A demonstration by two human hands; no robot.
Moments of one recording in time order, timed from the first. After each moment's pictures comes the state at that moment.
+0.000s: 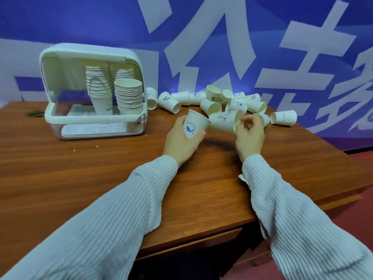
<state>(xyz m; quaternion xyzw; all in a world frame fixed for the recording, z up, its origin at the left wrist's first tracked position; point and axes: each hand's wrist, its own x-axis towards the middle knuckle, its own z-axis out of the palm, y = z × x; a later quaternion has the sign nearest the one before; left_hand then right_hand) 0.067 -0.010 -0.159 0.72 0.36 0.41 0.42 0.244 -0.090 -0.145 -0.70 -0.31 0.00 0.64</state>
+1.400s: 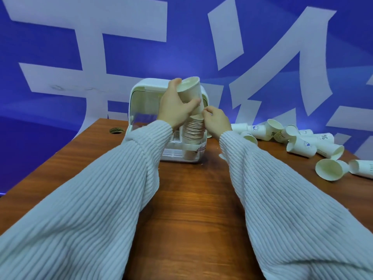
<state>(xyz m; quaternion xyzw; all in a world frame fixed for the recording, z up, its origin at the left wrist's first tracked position) -0.062 0.125 -0.039 0.68 0.41 0.56 0.24 0.089 0.117 -0.064 -0.69 -0.59 0.13 0.40</state>
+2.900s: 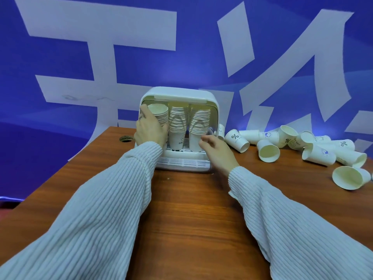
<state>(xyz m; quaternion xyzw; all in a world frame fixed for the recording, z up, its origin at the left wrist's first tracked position) -0.119 0.169 -0.092 0.59 0.66 0.45 0.04 0.079 0.101 -0.129 -0.65 -0.60 0.22 0.41</state>
